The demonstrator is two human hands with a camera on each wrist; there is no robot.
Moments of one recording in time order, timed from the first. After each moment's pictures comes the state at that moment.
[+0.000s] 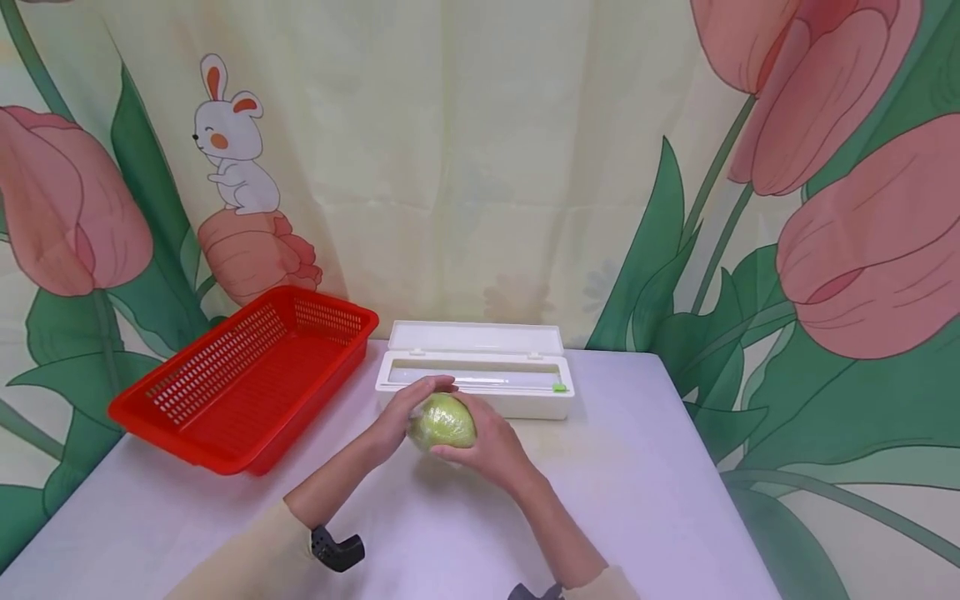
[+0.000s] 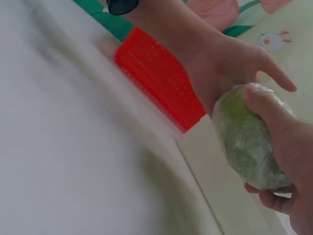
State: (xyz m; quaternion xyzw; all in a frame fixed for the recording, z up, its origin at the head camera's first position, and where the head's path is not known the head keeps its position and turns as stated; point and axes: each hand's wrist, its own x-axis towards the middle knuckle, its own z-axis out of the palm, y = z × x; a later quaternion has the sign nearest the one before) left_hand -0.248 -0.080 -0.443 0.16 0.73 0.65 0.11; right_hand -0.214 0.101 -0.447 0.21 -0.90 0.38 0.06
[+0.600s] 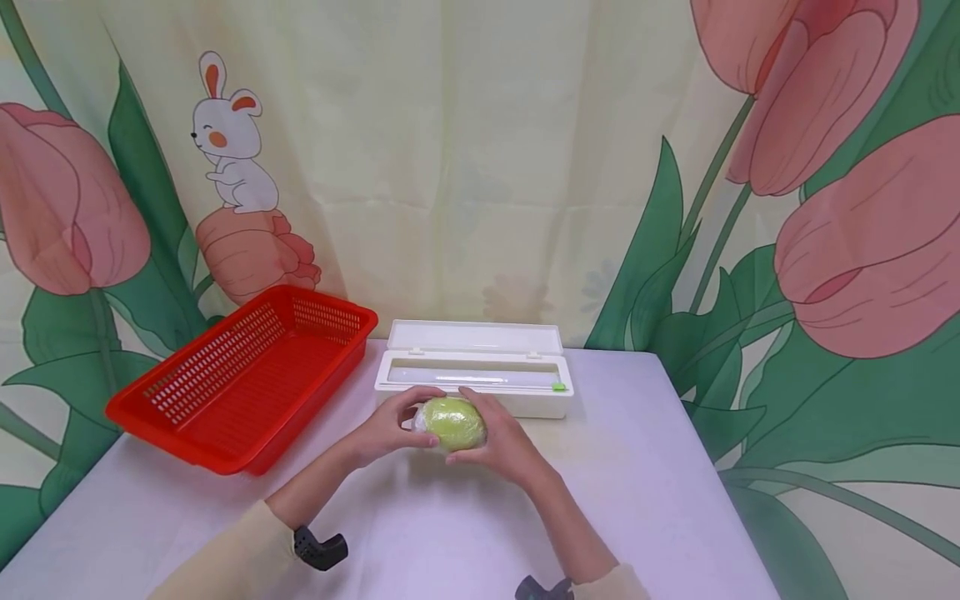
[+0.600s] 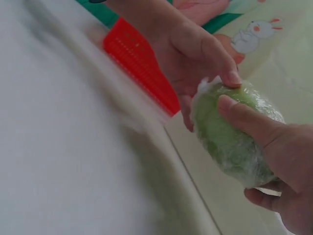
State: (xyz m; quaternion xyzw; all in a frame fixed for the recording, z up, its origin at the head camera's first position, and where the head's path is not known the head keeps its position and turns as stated) left_hand -0.246 -0.106 -0.459 0.24 0.78 0.57 0.12; right_hand -0.221 0.118 -0.452 0.22 -0.90 0.38 0.03
